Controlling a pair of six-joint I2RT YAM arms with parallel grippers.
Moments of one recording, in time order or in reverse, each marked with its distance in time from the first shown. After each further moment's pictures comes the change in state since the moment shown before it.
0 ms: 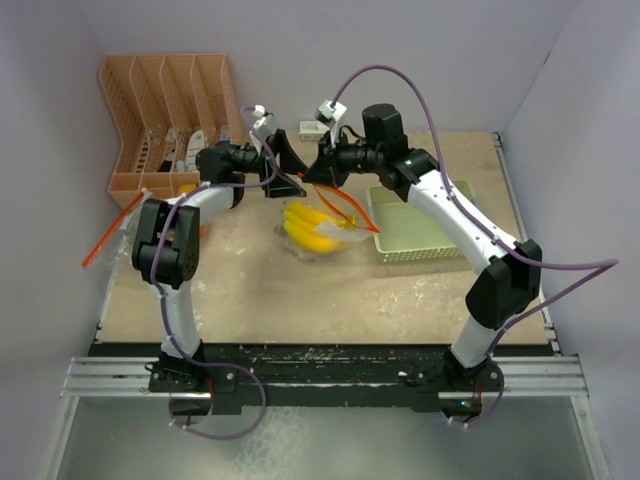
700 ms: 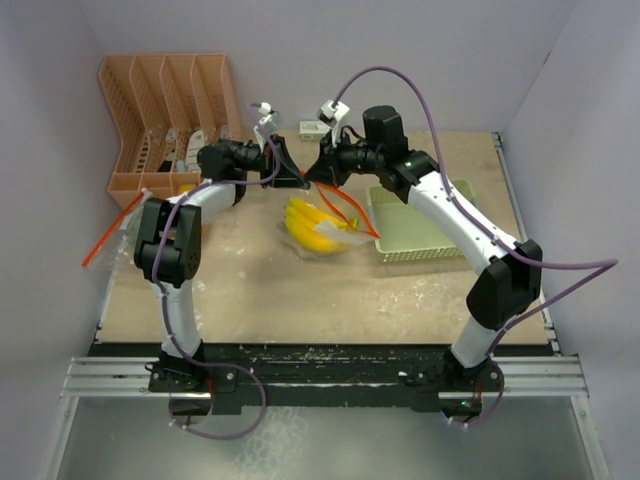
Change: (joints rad) left arm -0.016 0.018 0.052 0.000 0.055 -0.114; right arm -0.006 -0.005 -0.025 0.025 0.055 0.014
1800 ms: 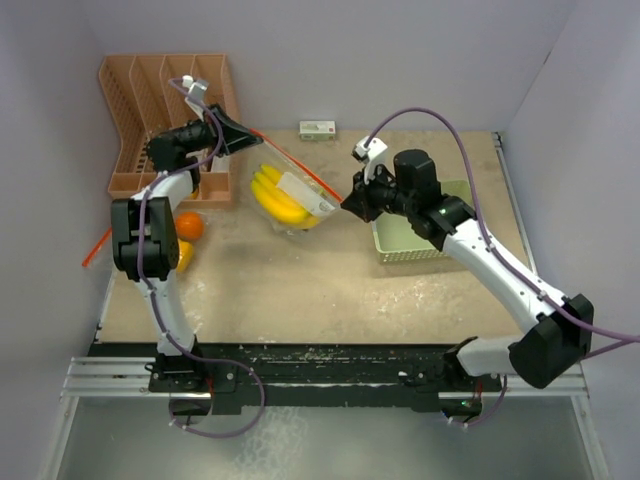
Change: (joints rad) left arm 0.287 0.026 0.080 0.000 -0.243 -0.116; right arm -0.002 -0.362 -0.426 0.006 0.272 -0.006
